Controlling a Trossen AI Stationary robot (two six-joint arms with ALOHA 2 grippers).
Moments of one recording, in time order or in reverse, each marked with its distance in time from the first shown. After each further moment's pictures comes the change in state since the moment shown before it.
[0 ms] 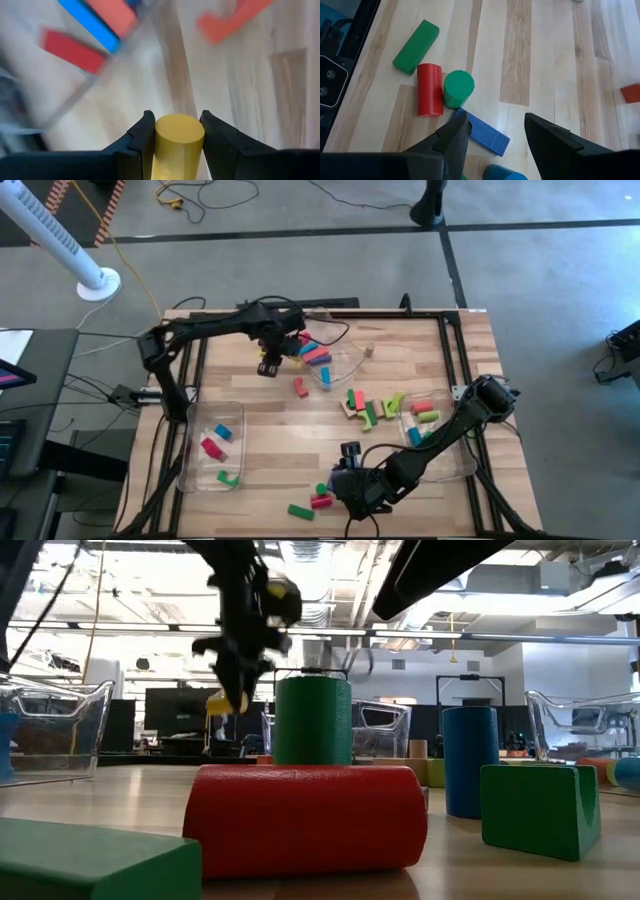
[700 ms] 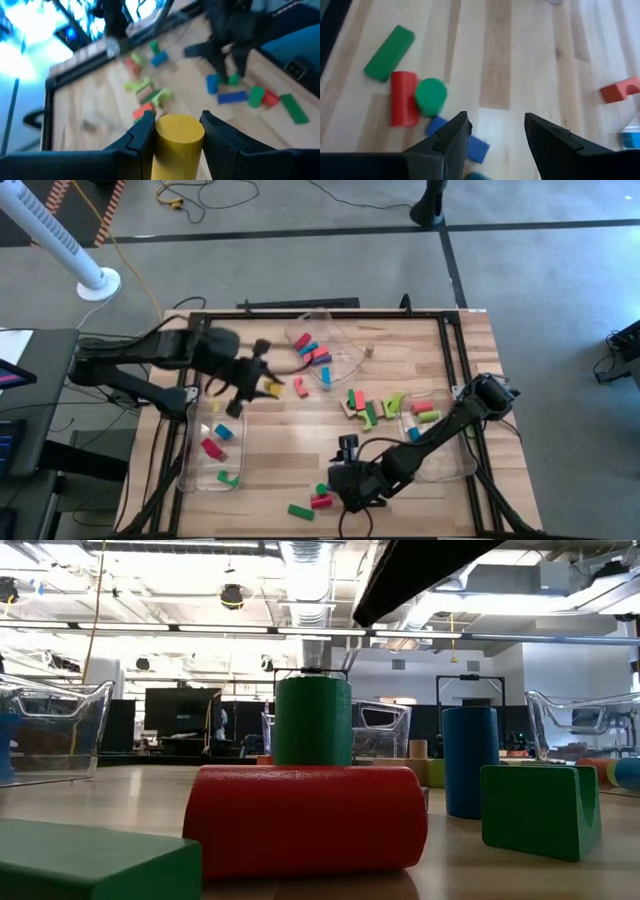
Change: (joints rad) left arm -0.470 -0.609 -0.117 0.392 0.165 -0.222; right arm -0.042 0.000 0.000 0.005 0.050 -0.018
